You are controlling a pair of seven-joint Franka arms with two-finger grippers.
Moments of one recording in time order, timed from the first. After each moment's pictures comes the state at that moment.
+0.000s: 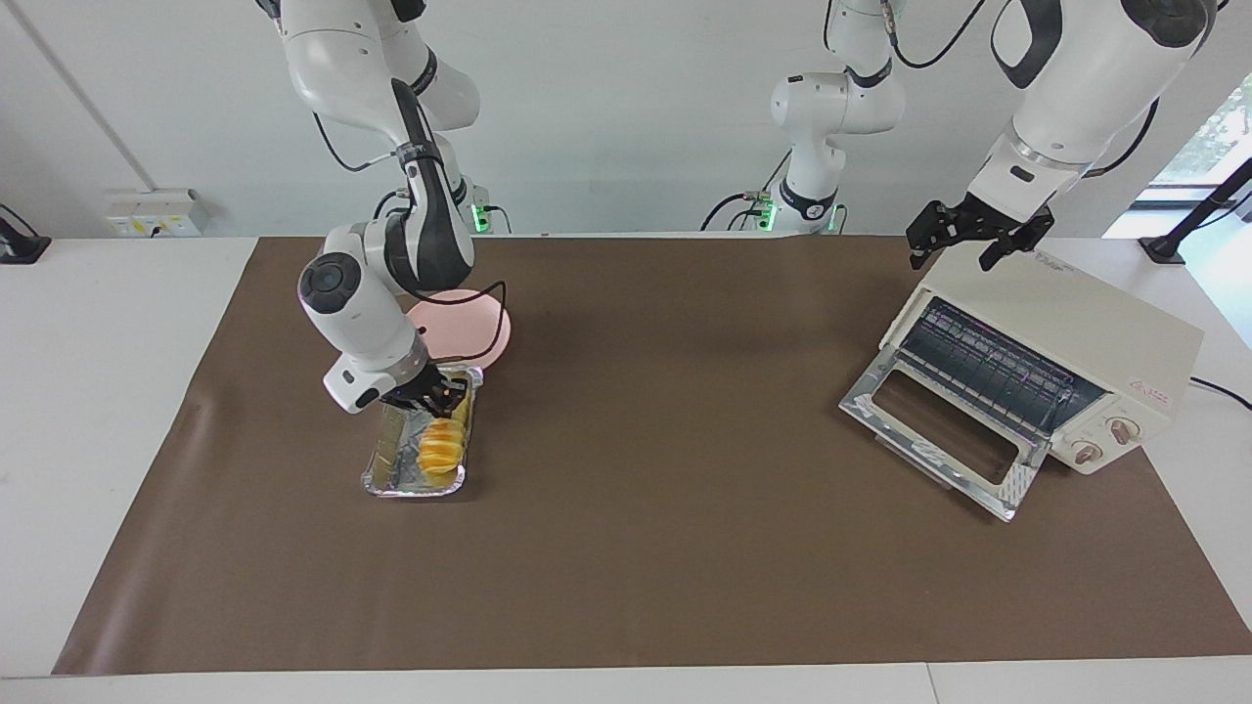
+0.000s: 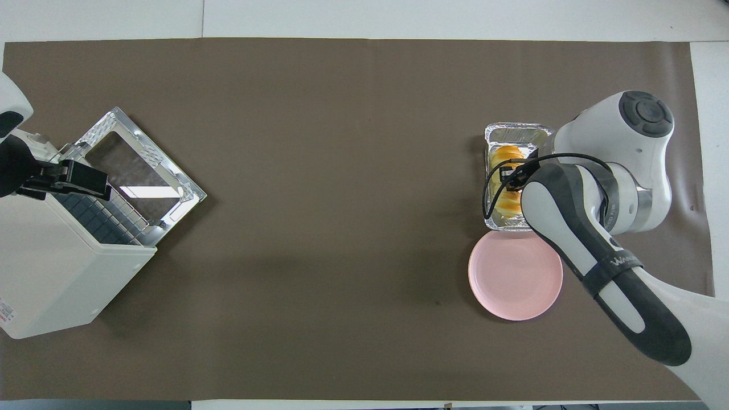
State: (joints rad) left arm -0.12 -0.02 0.03 -1.61 -0.02 1.50 0.00; right arm 0.00 0.23 0.13 -1.92 0.10 2.07 0.11
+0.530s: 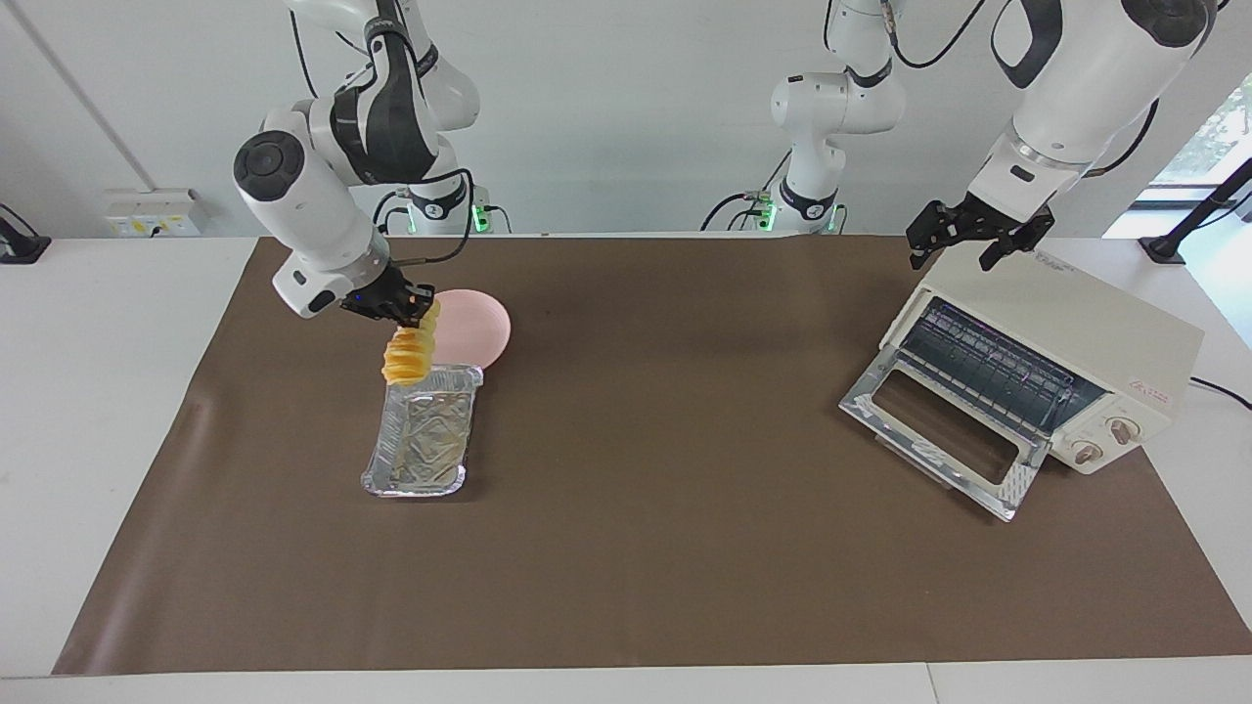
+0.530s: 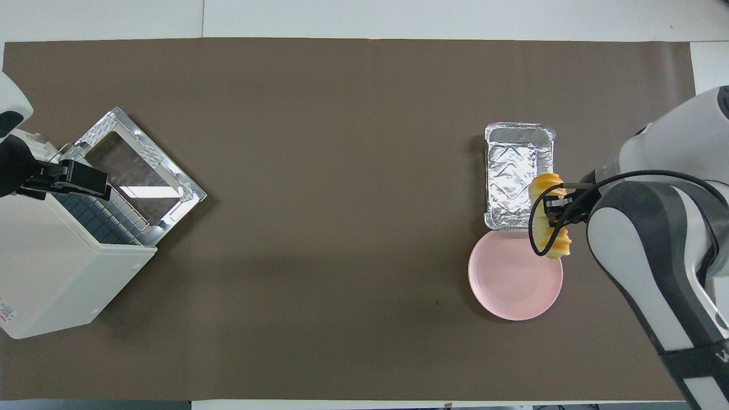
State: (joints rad) left arm -0.12 -0.02 0.03 -1.61 -0.02 1.50 0.00; right arm -0.04 -0.05 0.12 -2.02 0.10 1.74 0.11
